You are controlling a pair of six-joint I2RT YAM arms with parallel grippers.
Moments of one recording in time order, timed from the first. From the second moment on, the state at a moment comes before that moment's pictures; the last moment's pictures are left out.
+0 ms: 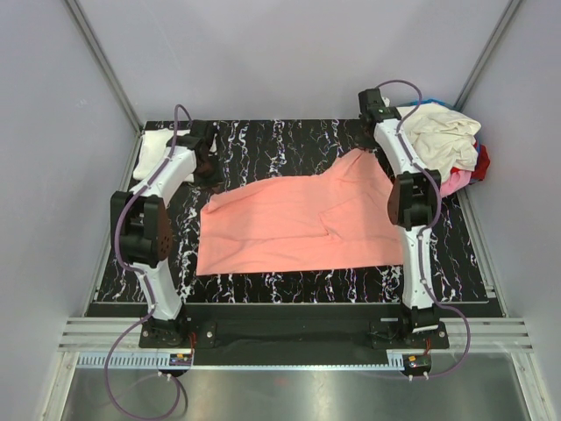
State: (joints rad) left arm -0.18 1.89 1.58 -0.89 -0.03 -0.34; right arm 0.16 2.50 2.42 -0.89 0.25 0.36
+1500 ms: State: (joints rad) left arm -0.12 1.68 1.33 -0.84 -0.18 -0.28; right arm 0.16 1.68 1.41 -0.75 0.35 0.41
